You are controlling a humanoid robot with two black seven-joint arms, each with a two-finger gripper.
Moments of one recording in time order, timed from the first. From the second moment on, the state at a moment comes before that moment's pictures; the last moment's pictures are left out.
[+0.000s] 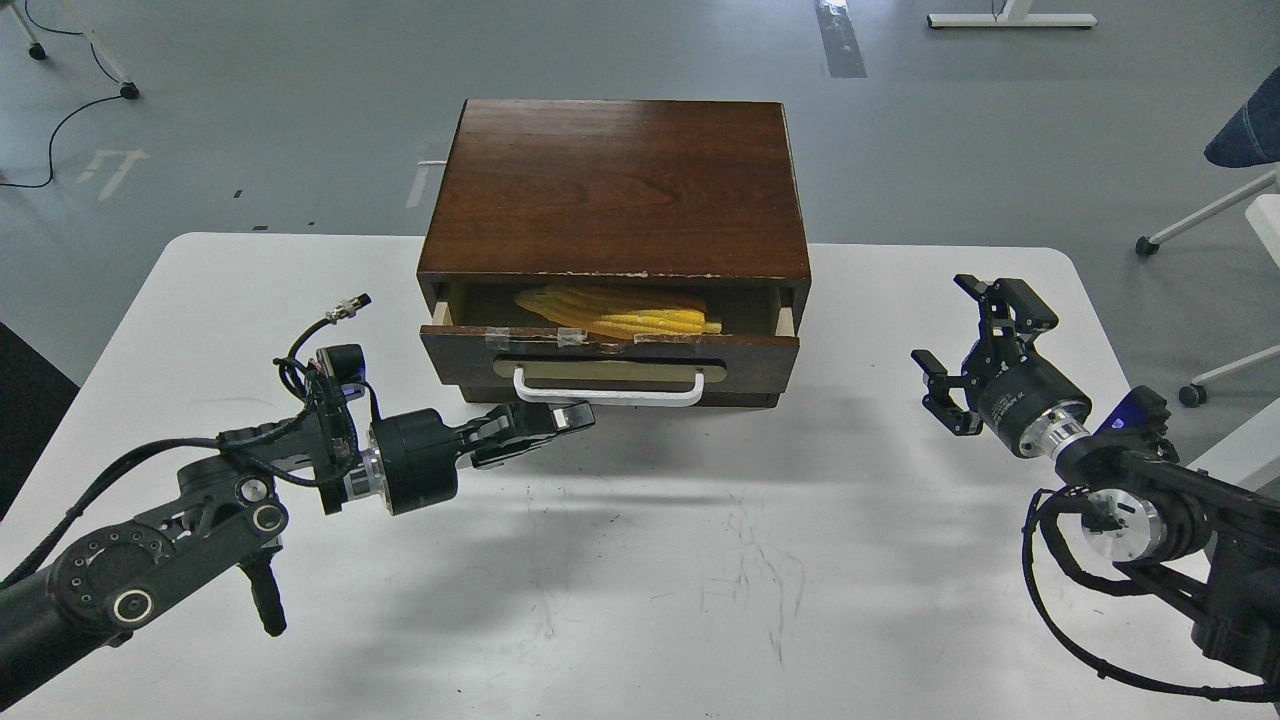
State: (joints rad) left arm -0.47 0.49 -0.65 -1.26 1.27 -0.42 -0.49; right arm 0.62 -0.56 0.27 0.97 0.05 0.16 0.49
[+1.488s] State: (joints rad) left arm -0.57 0.45 -0.64 -1.12 1.23 -0.46 -0.49; right arm 0.61 -0.56 0.27 0.97 0.05 0.16 0.49
